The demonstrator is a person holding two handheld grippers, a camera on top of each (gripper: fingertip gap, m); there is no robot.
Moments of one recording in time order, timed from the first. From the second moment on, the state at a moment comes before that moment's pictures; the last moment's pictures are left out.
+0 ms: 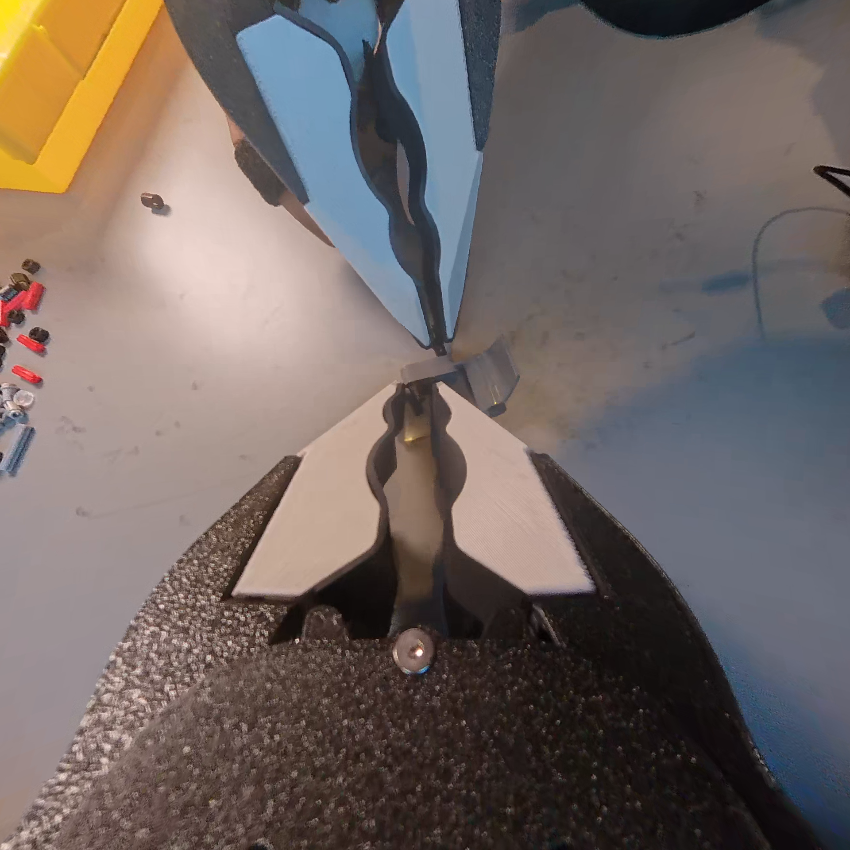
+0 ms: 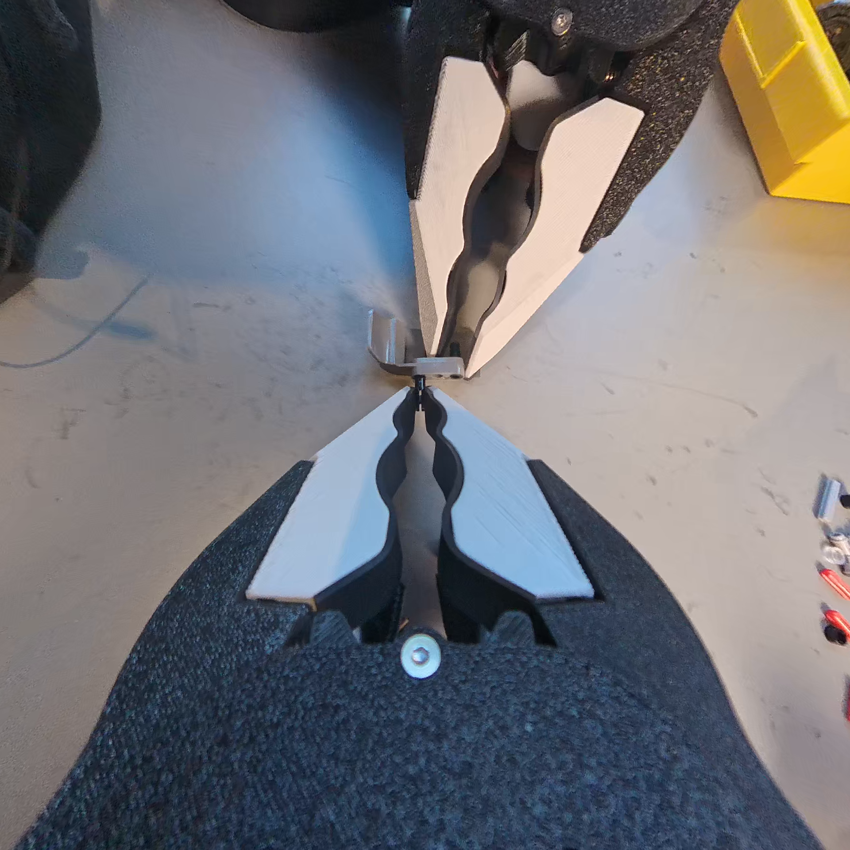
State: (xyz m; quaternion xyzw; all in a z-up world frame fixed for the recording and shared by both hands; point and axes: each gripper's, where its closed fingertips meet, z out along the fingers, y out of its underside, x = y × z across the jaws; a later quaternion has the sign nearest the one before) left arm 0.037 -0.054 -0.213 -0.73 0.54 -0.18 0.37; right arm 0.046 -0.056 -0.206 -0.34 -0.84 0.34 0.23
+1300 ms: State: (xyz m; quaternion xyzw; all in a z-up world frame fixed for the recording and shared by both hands) left arm 0.048 -0.070 -0.146 -0.75 0.30 -0.41 0.42; right arm 0.039 -0.067 -0.146 -0.34 -0.78 0.38 0.37
